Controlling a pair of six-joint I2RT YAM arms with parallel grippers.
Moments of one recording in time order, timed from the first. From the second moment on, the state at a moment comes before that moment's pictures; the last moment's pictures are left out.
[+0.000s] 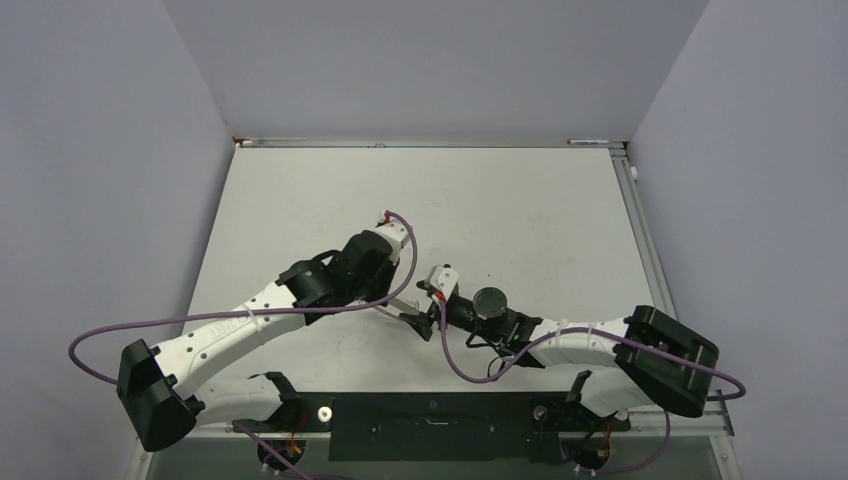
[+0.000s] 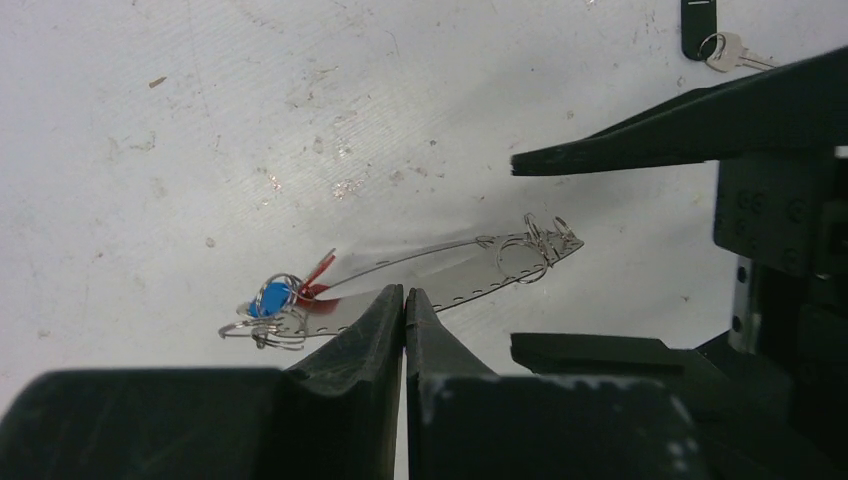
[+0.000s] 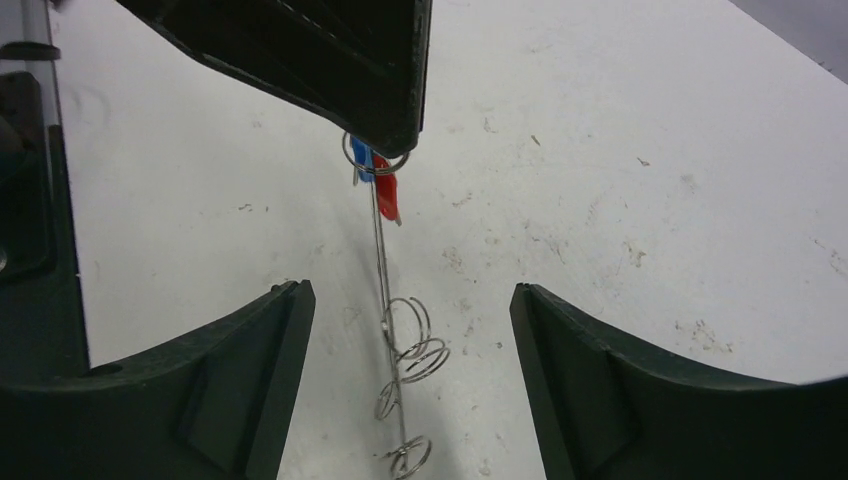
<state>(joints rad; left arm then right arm) -0.88 1.17 1.00 -0.66 -0.23 -0.30 1.03 1.31 0.40 0.79 -0.06 -0.06</state>
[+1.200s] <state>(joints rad) -0.88 1.19 0.99 -0.69 -0.21 -0.27 1.05 1.45 0.48 0.78 -0.18 -0.15</state>
